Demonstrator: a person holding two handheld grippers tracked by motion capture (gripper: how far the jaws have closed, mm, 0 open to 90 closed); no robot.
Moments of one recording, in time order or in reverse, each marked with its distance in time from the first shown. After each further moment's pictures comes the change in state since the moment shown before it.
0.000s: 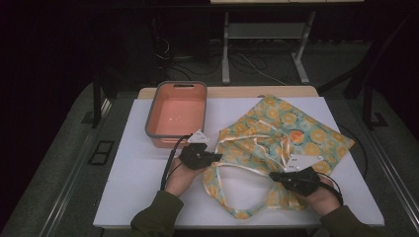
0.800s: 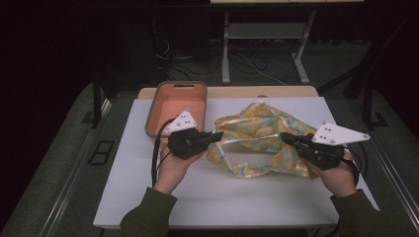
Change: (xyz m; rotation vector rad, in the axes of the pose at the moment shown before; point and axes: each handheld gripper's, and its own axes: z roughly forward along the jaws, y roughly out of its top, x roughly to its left) left arm -0.034 0.058 -0.077 -0.308 -0.027 0.101; right arm -0.021 0.066 -0.077 -0.385 -0.152 -0.047
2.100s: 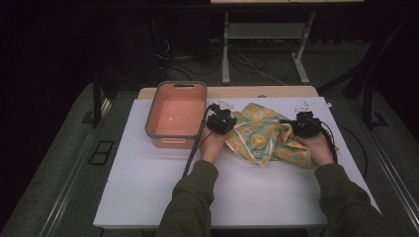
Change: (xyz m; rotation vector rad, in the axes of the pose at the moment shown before) left arm 0.074 -0.041 0.173 0.298 0.345 -0.084; right arm -0.109 -0.084 0.109 0.312 -0.094 0.292
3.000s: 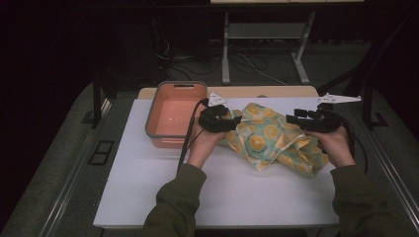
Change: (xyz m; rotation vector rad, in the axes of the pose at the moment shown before) left arm -0.004 0.019 -0.075 -0.137 -0.123 0.001; right arm -0.009 0.017 -0.060 -0.162 0.148 0.125
